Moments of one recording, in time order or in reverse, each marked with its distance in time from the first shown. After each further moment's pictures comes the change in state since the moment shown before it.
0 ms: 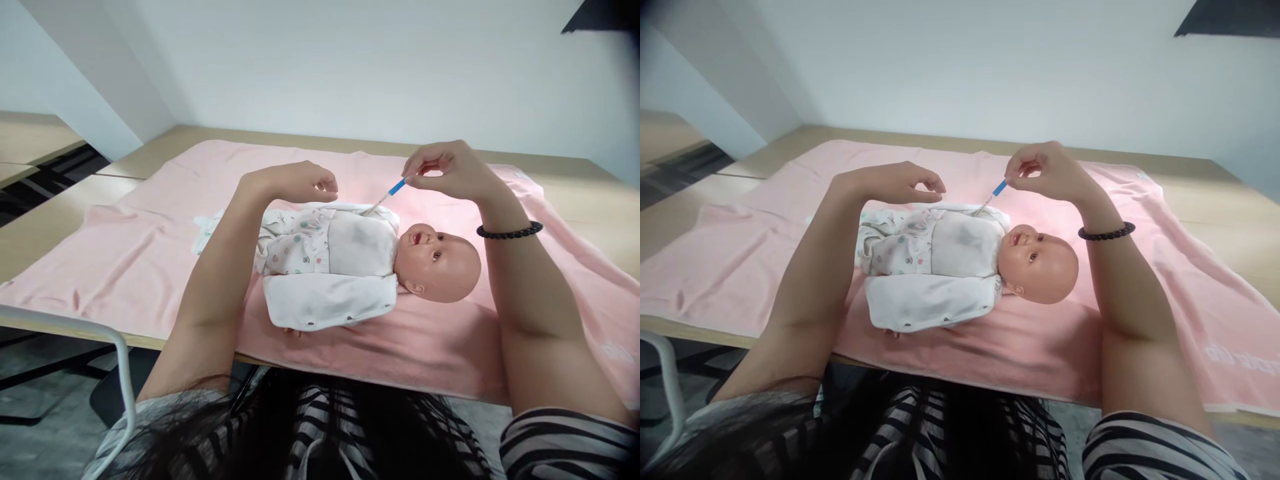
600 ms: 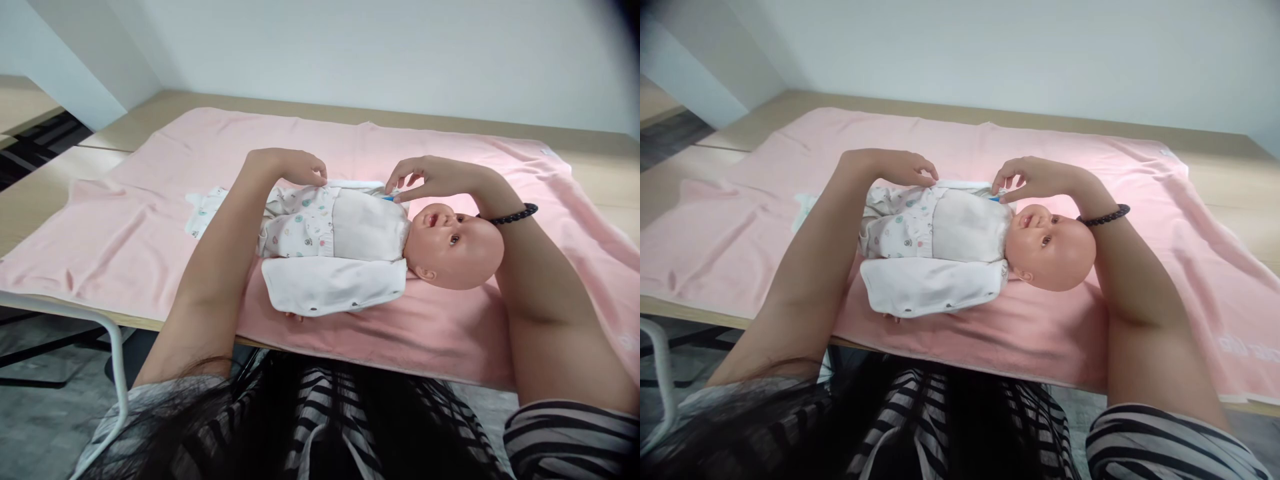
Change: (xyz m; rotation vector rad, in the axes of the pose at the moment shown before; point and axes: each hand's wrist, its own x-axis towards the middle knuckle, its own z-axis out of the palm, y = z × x) left_hand 0.036 -0.051 0.030 0.035 -0.142 -0.163; right_hand 0.012 0.036 0.029 -0.180 -0.519 0.086
